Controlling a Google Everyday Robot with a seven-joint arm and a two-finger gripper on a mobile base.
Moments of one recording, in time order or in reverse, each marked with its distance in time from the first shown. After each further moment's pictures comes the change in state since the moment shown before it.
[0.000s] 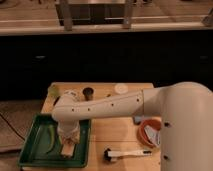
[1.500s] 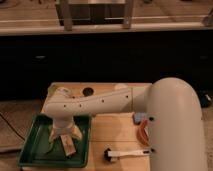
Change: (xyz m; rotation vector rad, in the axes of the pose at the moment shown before) arm 0.013 -0.018 0.004 -0.039 -0.018 -0.044
